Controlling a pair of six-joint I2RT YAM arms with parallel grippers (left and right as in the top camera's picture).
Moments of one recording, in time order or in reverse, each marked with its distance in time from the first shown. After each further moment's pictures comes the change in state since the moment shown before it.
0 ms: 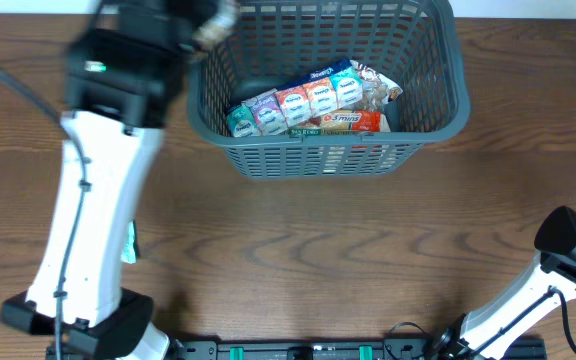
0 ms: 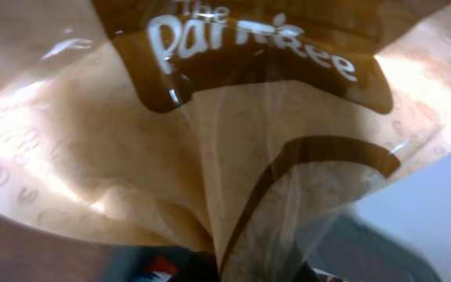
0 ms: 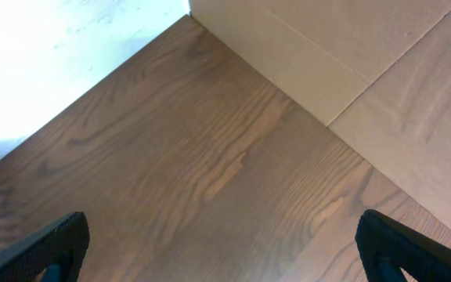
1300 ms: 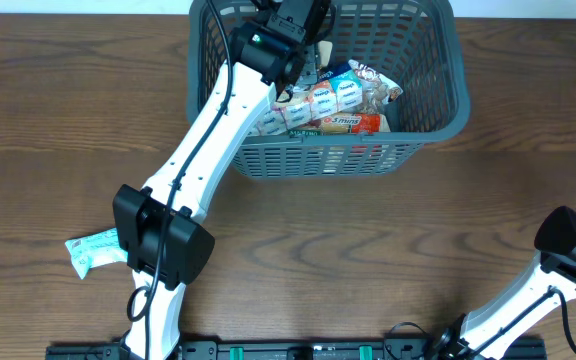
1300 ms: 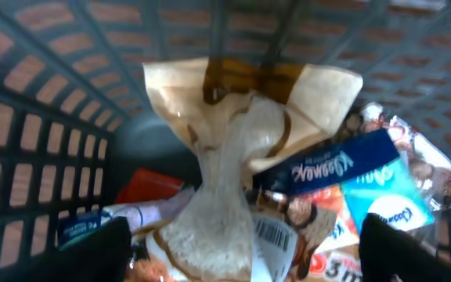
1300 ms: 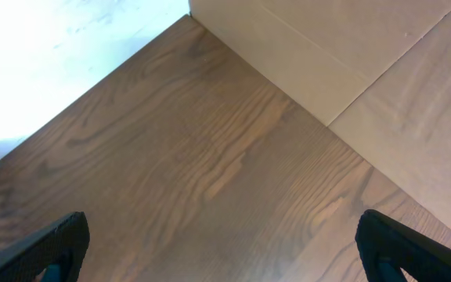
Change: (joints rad) left arm -0.134 0.387 -0.003 -0.079 0.122 0.203; right arm 0.000 0.000 0.000 0.000 0.000 0.000
